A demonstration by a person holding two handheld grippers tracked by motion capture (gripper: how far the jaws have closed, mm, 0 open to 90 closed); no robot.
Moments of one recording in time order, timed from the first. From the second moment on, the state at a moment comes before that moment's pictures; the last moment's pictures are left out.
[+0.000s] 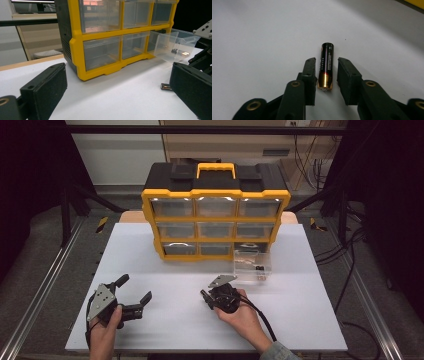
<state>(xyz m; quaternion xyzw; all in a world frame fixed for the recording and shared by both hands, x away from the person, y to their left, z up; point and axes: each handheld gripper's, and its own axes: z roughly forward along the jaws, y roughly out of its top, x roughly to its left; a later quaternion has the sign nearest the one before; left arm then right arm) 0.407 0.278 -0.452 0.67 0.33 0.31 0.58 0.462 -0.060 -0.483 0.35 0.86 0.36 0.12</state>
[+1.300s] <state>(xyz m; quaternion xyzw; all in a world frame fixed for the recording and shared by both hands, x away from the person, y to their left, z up) 0.404 0.281 -0.451 0.66 0.35 0.31 0.59 0.458 -0.178 -0.387 0.40 0.74 0.48 0.26</state>
